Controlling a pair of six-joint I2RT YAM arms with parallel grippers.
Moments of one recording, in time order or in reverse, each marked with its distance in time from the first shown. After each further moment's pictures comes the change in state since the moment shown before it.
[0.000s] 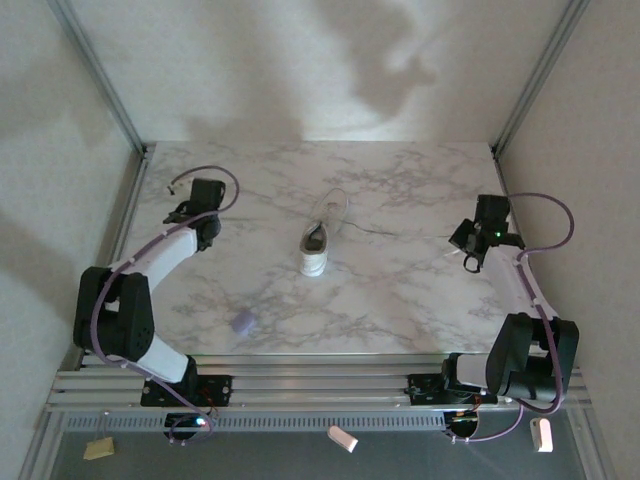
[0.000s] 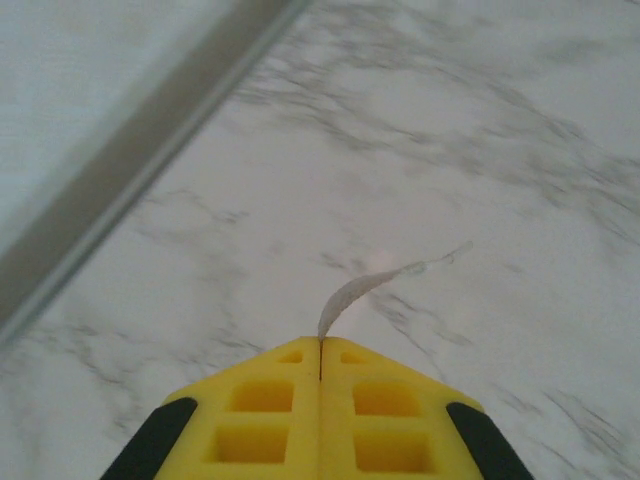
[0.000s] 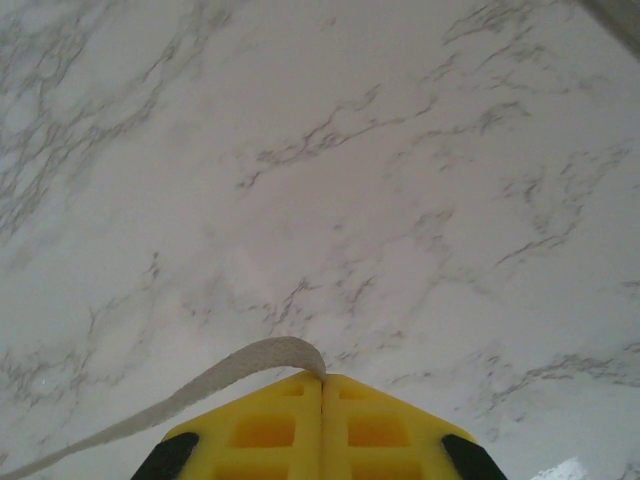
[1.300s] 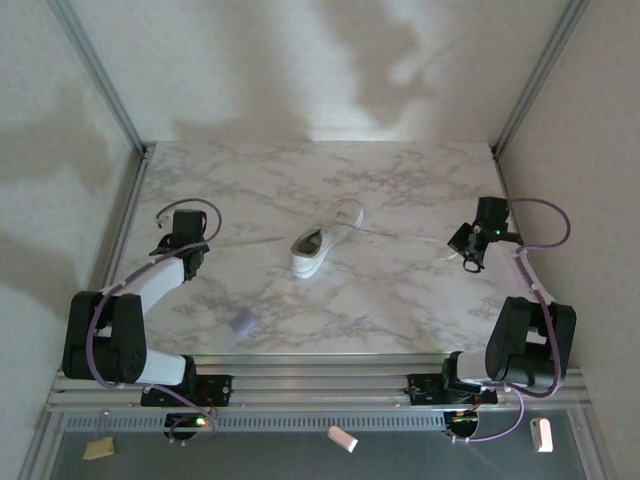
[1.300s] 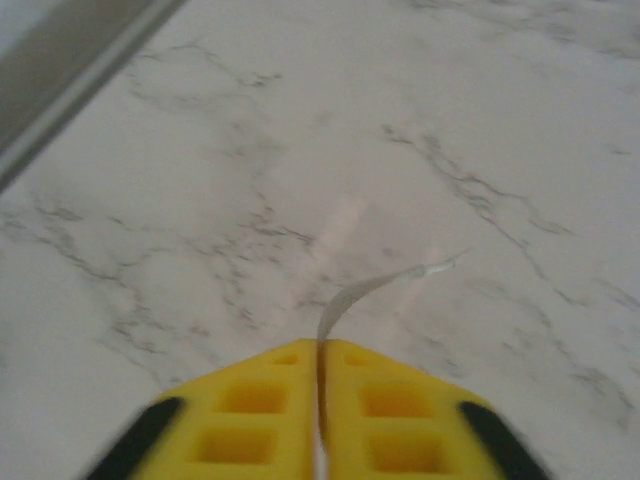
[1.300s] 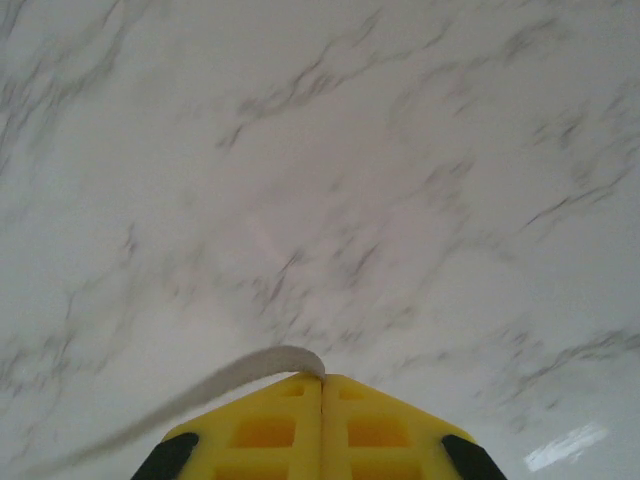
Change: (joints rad) left arm 0.087 -0.136 -0.314 0.166 0.220 -0.037; right arm -0.001 0.058 -0.029 0.003 -0.083 0.027
